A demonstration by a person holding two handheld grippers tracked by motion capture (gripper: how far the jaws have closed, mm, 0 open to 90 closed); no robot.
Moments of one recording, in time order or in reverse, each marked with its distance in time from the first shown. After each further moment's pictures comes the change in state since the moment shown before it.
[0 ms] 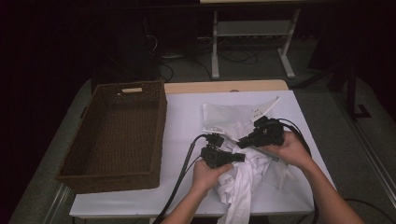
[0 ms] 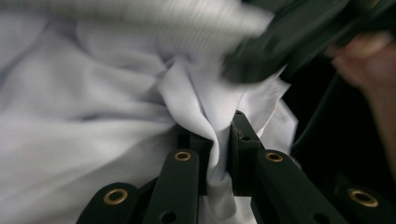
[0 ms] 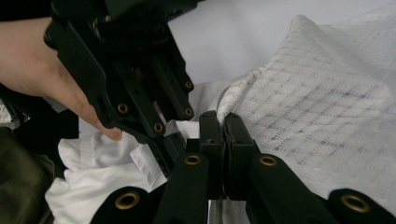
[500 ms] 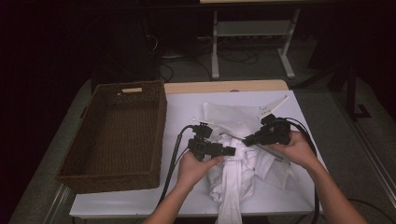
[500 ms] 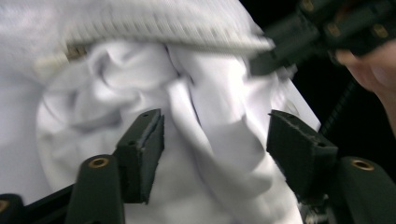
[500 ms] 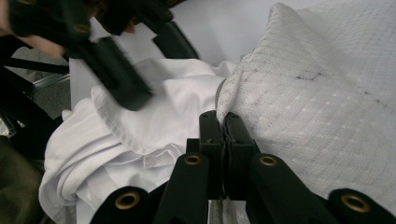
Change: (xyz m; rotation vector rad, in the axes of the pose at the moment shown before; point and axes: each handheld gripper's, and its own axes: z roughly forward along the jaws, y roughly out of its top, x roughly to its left) left arm -0.003 0.014 -0.044 0.069 0.143 -0.017; right arm -0.010 -0.013 -0.012 -0.015 -0.025 0.067
